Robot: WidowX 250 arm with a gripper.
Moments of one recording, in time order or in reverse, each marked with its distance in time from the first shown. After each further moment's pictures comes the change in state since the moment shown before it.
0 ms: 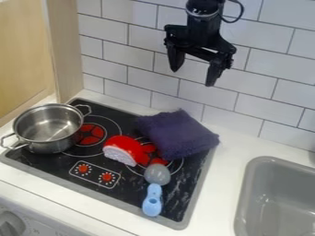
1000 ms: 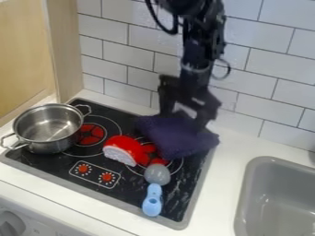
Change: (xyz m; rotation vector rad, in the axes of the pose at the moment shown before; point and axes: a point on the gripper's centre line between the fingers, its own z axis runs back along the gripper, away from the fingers) arm -0.040 -0.005 -0.072 0.009 0.225 -0.061
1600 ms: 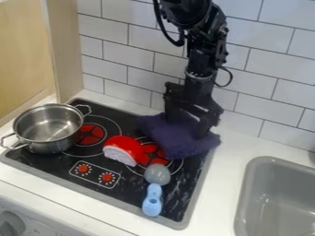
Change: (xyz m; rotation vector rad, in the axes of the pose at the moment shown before) arm 0.014 0.001 -0.013 -0.028 0.018 -0.039
